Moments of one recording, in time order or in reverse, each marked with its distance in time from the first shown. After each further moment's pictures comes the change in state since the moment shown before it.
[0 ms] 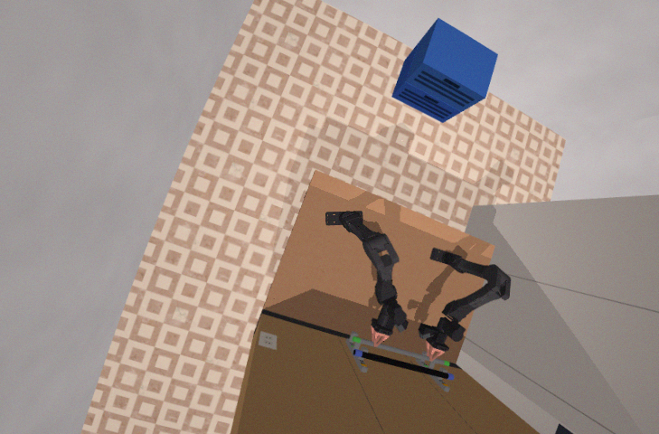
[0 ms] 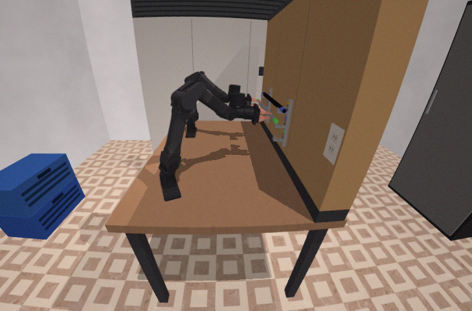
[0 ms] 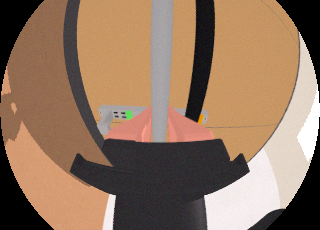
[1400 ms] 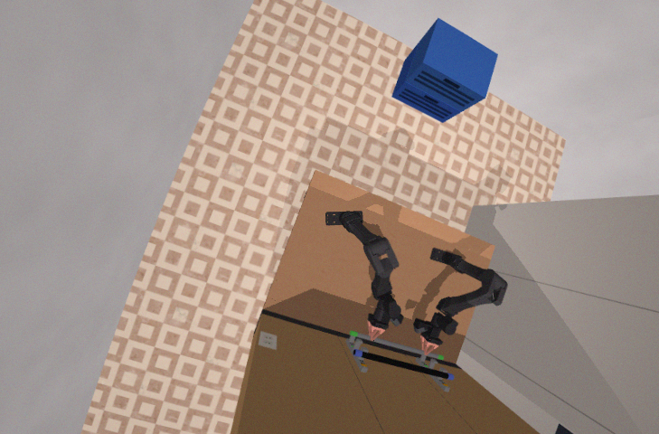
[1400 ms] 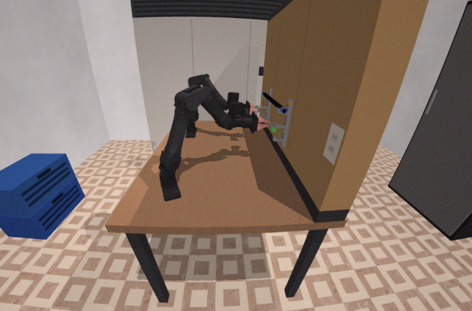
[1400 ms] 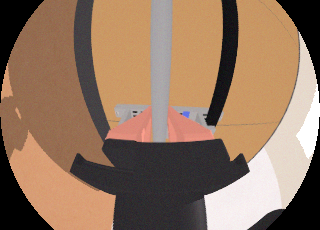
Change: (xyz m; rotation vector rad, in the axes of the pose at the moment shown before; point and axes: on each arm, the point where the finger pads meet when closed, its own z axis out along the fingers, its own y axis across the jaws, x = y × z) left arm -0.002 -0.046 -0.001 -0.019 -0.006 -0.004; right arm 0.001 0.045 -0.003 0.012 -0.004 0.001
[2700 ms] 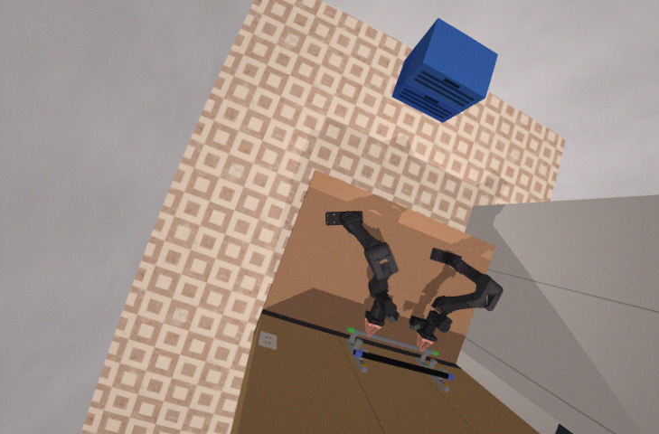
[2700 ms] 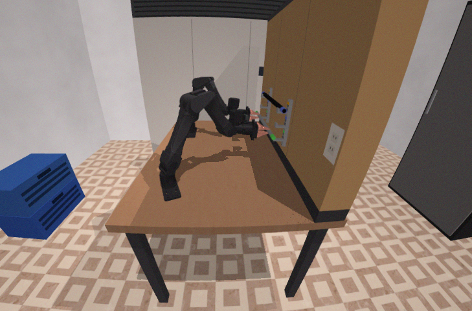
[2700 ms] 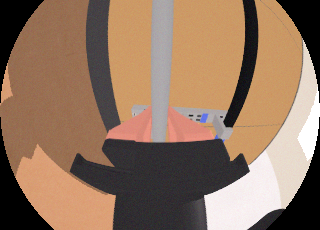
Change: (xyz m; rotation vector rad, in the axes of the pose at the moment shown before) left arm 0.000 -0.041 0.005 0.024 0.002 0.005; right arm 0.000 0.041 0.005 -0.015 0.000 -0.009
